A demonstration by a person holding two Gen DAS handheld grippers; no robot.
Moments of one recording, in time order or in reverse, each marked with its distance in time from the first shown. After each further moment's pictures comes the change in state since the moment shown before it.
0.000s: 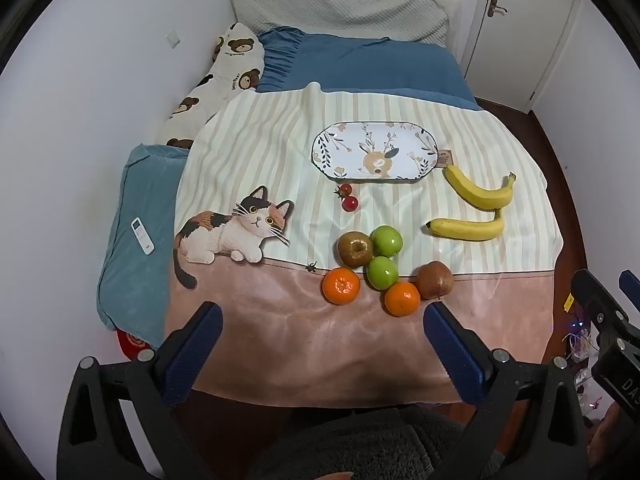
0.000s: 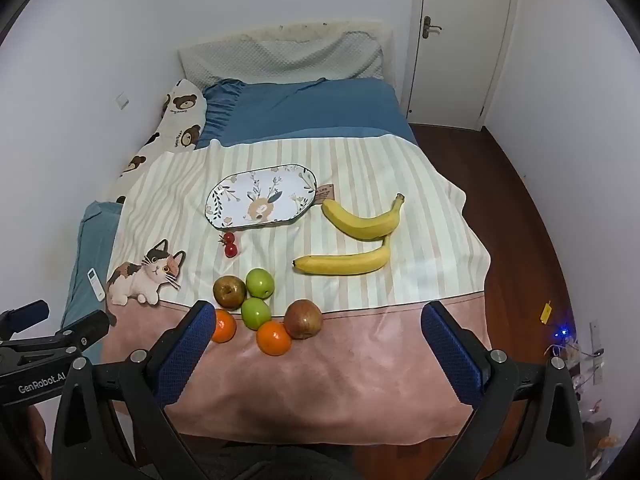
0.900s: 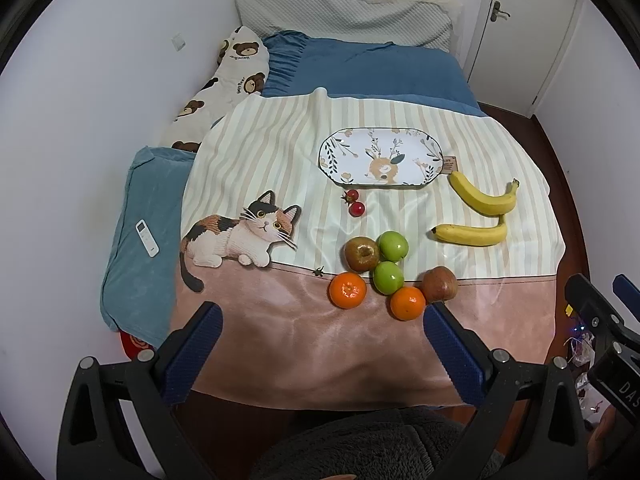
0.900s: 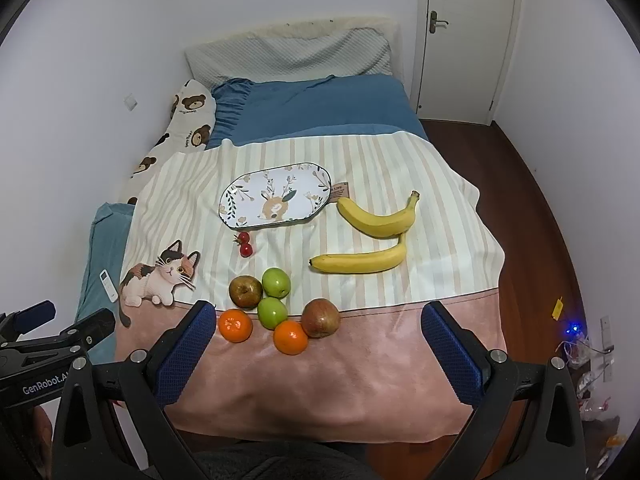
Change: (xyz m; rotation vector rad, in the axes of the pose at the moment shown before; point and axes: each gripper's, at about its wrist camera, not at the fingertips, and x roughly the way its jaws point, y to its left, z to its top) left arm -0.003 0.009 0.008 -0.004 -0.013 0.001; right arm 0.001 0.011 -0.001 0.012 0.006 0.041
